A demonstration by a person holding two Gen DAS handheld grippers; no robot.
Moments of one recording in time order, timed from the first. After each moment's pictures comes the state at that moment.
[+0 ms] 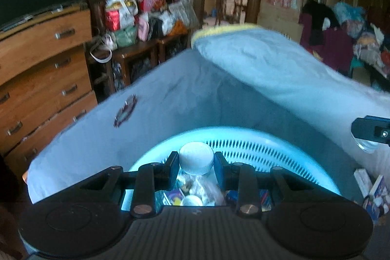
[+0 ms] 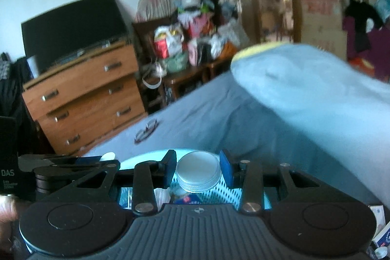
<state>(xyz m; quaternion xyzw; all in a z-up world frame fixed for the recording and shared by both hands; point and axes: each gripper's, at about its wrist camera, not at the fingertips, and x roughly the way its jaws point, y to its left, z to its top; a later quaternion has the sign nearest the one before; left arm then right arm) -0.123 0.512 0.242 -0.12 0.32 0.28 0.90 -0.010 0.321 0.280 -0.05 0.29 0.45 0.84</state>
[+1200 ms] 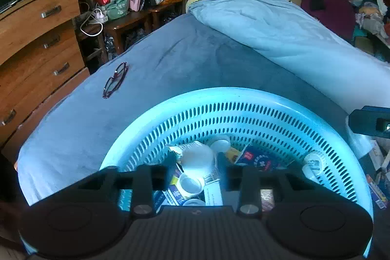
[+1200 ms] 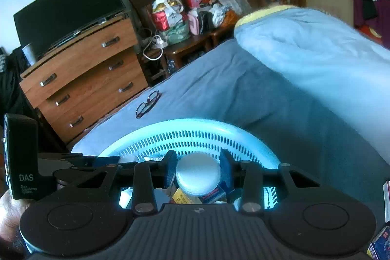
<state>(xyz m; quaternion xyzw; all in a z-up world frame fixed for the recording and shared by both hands) -0.096 0.521 0.190 -0.12 0.39 0.27 0.87 -0.004 0.342 0.247 -0.05 0.36 0.45 0.82</state>
